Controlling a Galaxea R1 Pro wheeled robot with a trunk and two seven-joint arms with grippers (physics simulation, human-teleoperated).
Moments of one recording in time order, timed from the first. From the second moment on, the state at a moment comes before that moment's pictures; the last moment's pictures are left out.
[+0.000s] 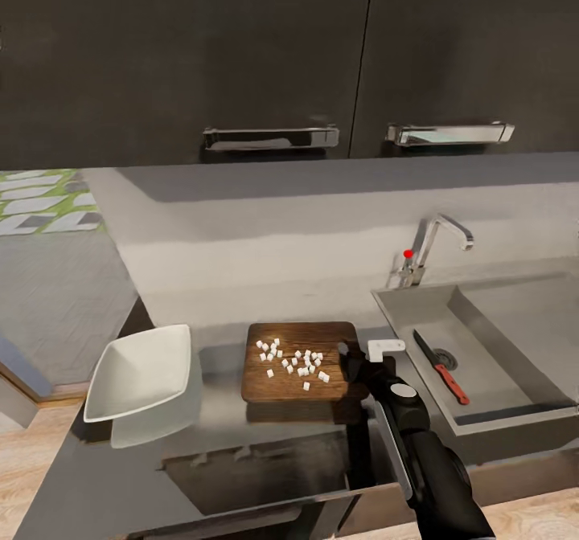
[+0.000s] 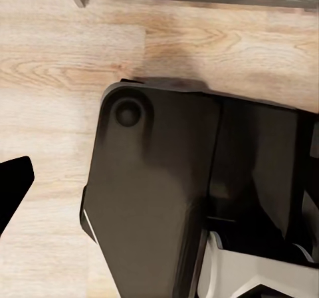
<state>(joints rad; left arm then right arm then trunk) 0.38 -0.08 -0.02 -0.81 0.13 -0.14 0.06 -0.39 0.13 0.06 -1.39 0.08 0.56 -0.07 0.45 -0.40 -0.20</state>
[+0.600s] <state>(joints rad) 0.38 -0.08 -0.02 -0.82 0.13 -0.14 0.06 -0.39 0.13 0.07 -1.39 0.08 0.56 -0.07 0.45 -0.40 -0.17</state>
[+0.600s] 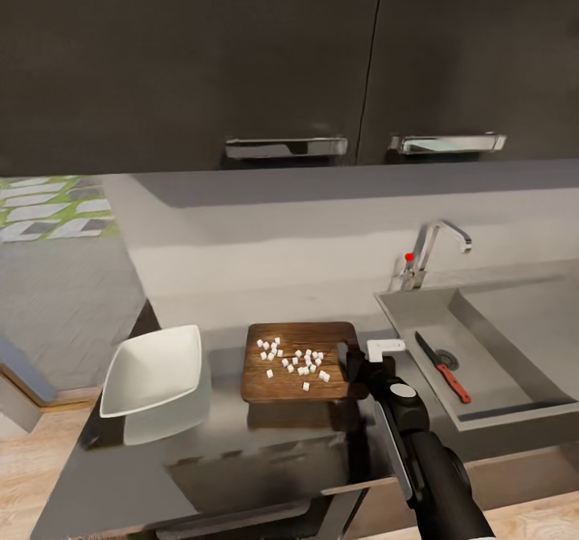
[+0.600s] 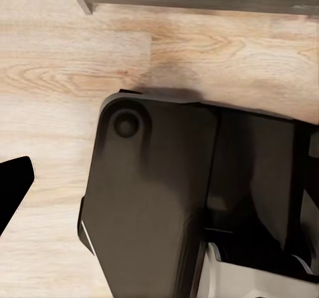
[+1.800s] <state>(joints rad) 0.38 -0.08 -0.02 -0.81 0.13 -0.14 0.06 -0.39 0.13 0.07 -1.39 0.08 0.61 -0.07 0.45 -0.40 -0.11</state>
